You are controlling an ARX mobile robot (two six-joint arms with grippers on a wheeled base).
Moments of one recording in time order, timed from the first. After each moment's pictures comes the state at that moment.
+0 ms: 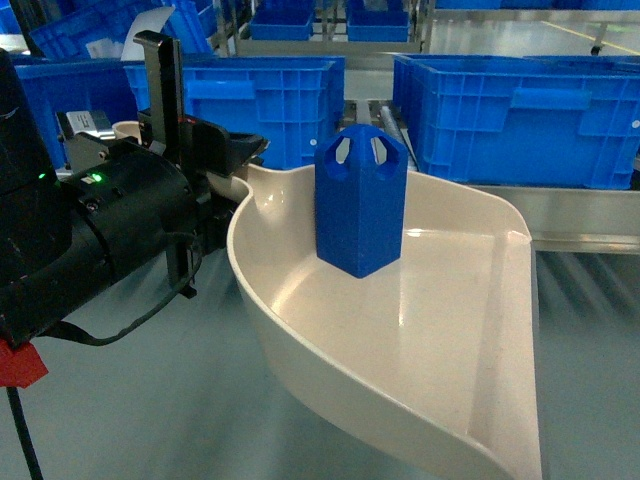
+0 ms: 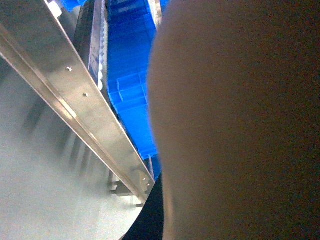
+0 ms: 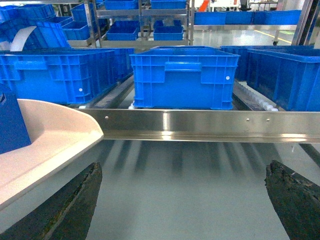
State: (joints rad) left arm -0.34 1.94 0.68 1.28 0.11 -1.41; right arm 0.00 0.00 0.01 0.00 0.00 0.00
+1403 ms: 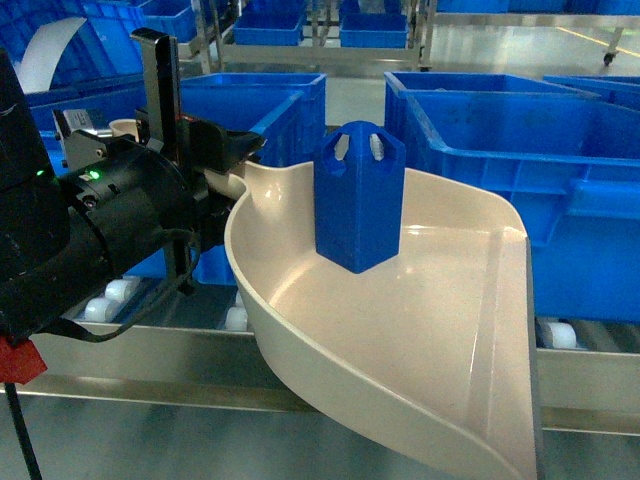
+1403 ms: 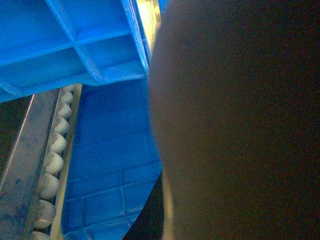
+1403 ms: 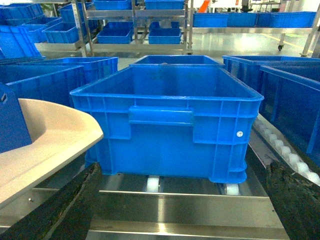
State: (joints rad) left arm -0.34 1.94 0.68 1.28 0.10 -1.41; right arm 0.00 0.00 0.01 0.00 0.00 0.00
